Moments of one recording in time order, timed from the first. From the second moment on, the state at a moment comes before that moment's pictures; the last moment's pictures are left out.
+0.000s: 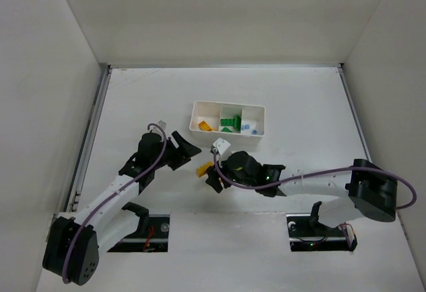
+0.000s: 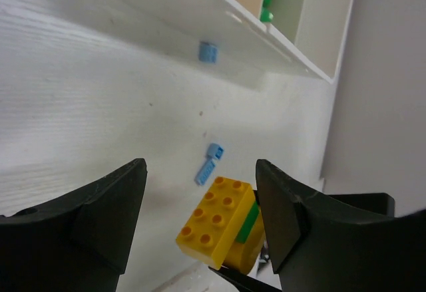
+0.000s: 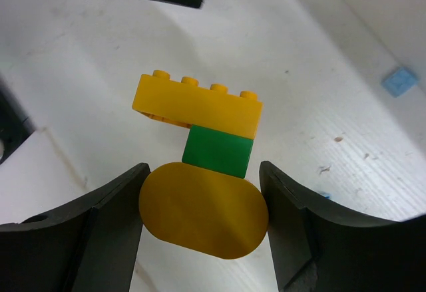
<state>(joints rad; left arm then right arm) -0.38 0.91 0.40 -0.06 0.28 -0.97 1.17 1.42 0.72 0.16 0.18 0.29</state>
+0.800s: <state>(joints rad) -0.53 0.91 0.34 0.05 0.43 -1.10 1.14 1.34 0.67 0.16 0.05 0.30</state>
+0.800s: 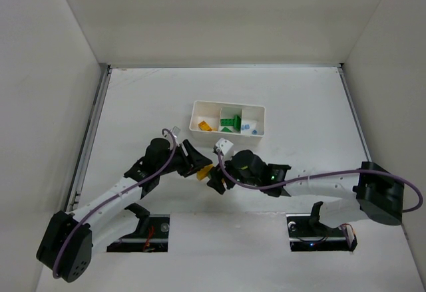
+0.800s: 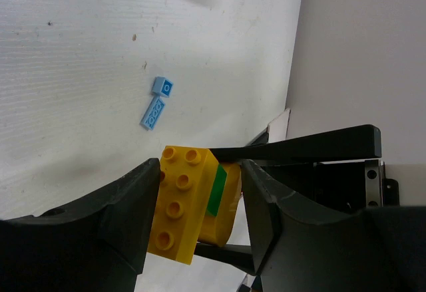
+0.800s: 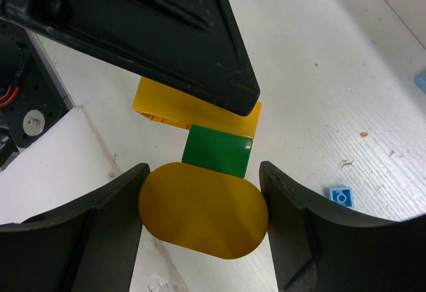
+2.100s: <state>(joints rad) -0.54 0.91 0.32 0.09 0.39 -1.38 1.09 1.32 0.65 0.25 0.19 0.29</state>
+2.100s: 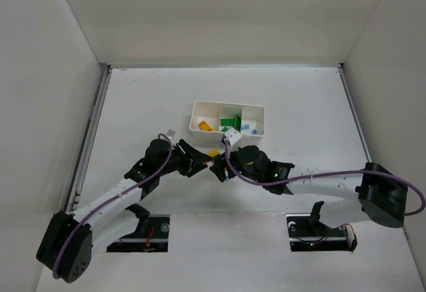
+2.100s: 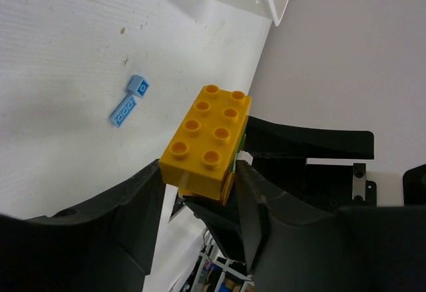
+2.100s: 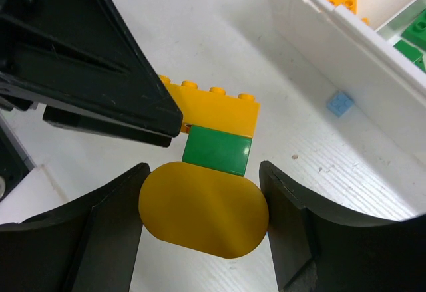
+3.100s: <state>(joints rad) -0.63 0.87 0.37 0.13 0.13 -1.30 1.07 1.27 0.60 0.35 0.22 0.32</state>
